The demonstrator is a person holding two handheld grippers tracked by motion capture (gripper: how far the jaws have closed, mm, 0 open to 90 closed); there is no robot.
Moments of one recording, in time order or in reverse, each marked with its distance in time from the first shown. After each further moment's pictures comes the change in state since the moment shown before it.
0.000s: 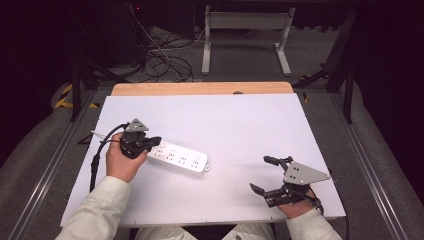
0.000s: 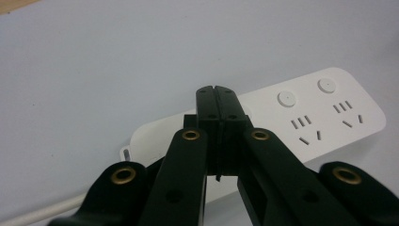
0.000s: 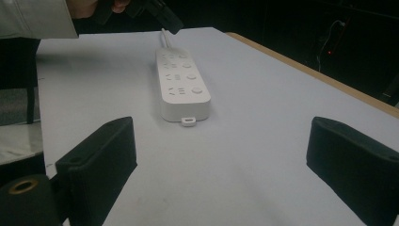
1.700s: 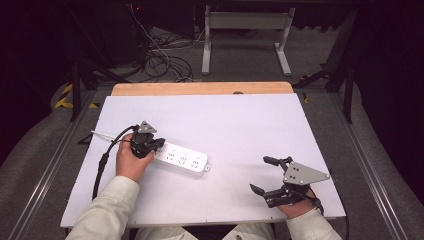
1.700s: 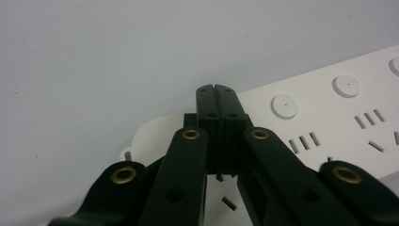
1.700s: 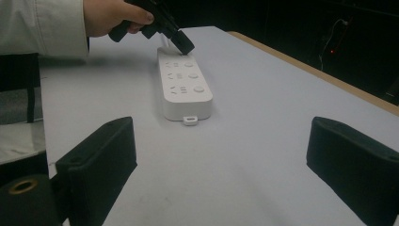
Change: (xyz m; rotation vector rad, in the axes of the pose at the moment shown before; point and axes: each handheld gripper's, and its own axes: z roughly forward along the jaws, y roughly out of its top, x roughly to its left) left arm 0.007 -0.009 0.039 0.062 0.053 0.012; right arm 0.000 0.000 0.000 0.003 0.008 0.000
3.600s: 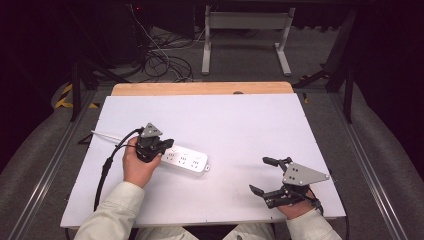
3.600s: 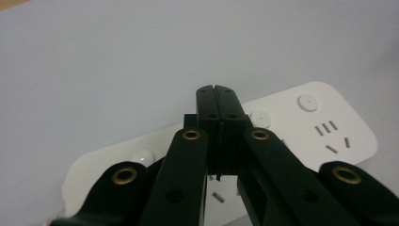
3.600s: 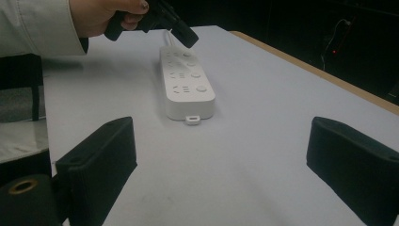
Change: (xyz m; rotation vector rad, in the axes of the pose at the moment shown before) left arm -0.037 0.010 -0.011 -0.105 -0.060 0.014; right arm 0.001 0.000 0.001 0.003 0.006 -0.005
